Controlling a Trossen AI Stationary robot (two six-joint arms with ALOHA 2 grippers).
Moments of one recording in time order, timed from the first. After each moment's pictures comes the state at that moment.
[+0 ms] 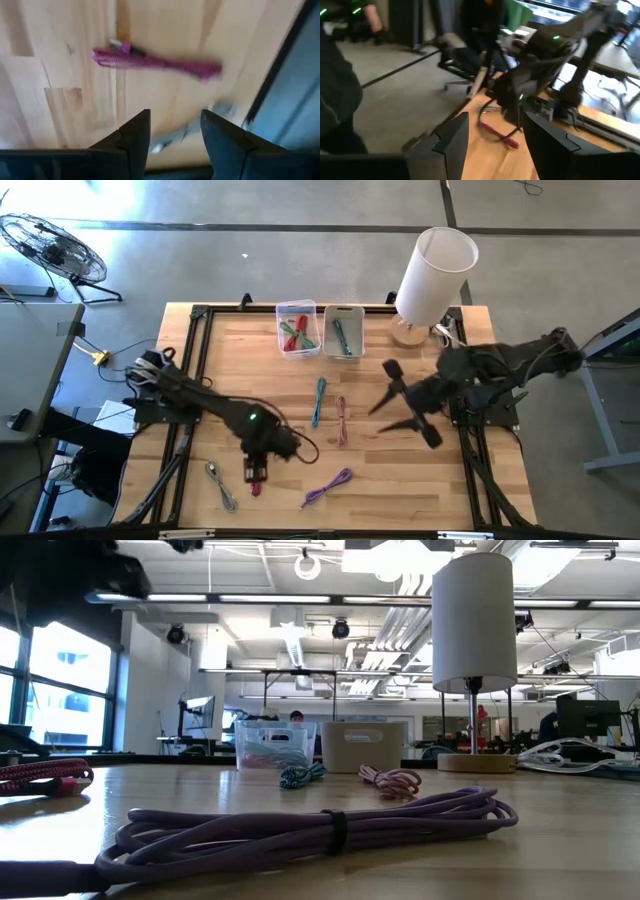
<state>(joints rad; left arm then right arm) -0.44 1.72 1.46 -1.26 0.23 -0.60 0.31 1.17 1.32 -0.41 -0.15 -0.19</state>
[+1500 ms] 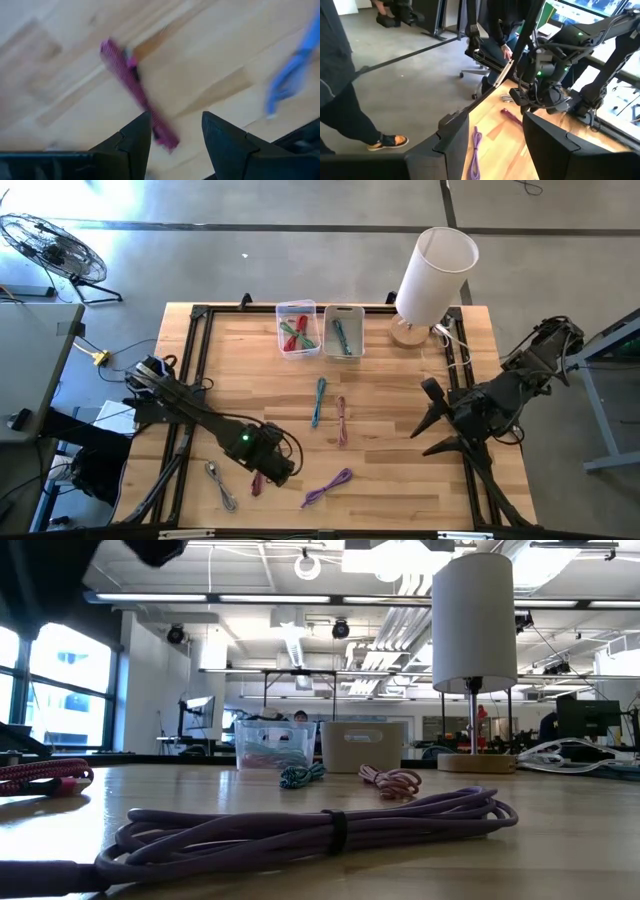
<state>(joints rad) -0.56 1.75 1.46 -1.14 -0.02 -1.56 0.65 1.03 1.32 -0.61 0.11 -0.17</state>
